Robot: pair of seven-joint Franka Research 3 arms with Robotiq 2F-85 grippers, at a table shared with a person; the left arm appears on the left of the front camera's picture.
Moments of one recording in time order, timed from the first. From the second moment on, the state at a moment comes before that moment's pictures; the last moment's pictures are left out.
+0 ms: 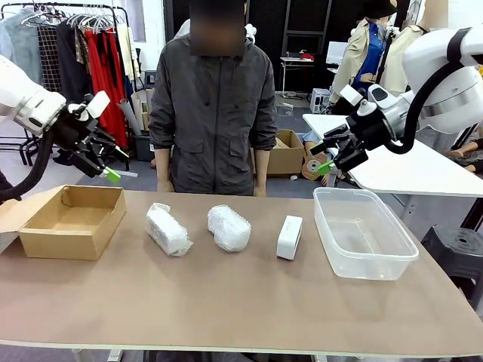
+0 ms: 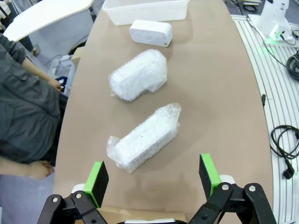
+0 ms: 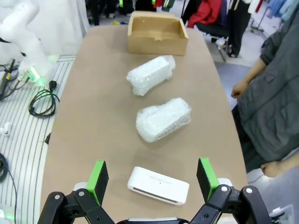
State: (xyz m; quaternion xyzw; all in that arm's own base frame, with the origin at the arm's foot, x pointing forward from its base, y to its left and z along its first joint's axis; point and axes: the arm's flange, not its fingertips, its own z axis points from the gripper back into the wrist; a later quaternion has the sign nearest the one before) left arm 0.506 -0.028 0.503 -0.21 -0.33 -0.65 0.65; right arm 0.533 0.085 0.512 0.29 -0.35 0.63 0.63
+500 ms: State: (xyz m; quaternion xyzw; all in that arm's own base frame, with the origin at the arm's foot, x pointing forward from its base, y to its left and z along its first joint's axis) left arm 0.506 -0.029 0.502 -0.22 -0.33 -0.65 0.65; right arm 0.529 0.091 0.510 0.30 -0.34 0.63 0.62
